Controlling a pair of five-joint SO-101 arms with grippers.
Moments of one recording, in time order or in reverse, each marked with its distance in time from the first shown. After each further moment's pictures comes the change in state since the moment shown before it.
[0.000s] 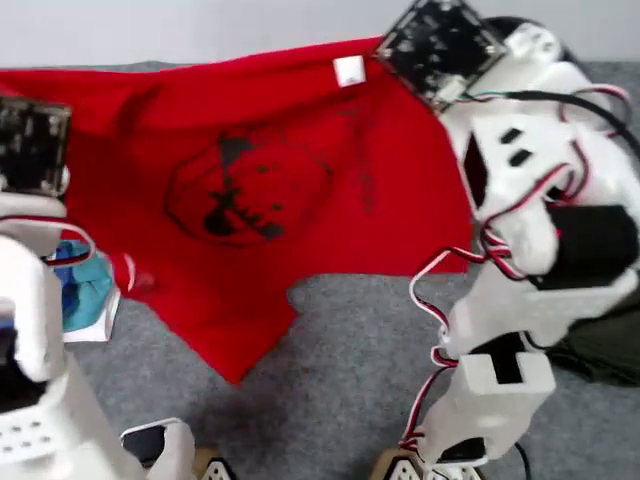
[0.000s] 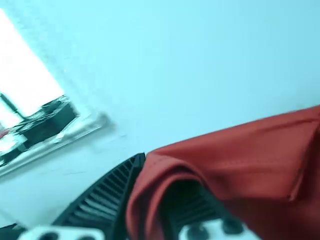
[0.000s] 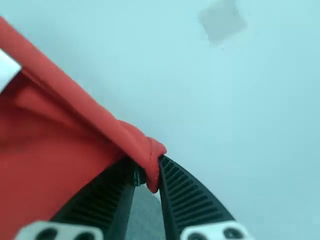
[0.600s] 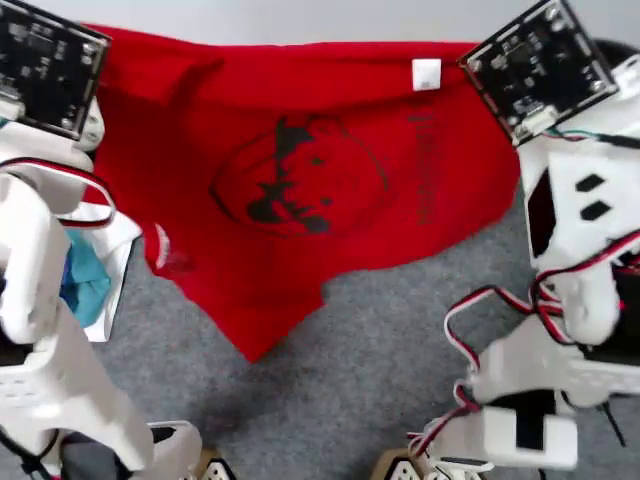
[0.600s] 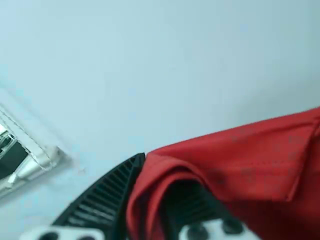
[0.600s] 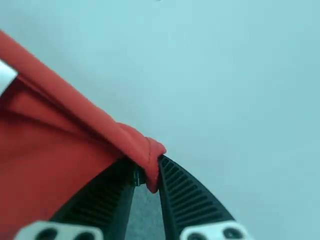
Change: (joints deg) left arm 9.3 21.6 -37.5 16.4 0.0; right arm 10.1 -16.6 16.6 0.0 -2.0
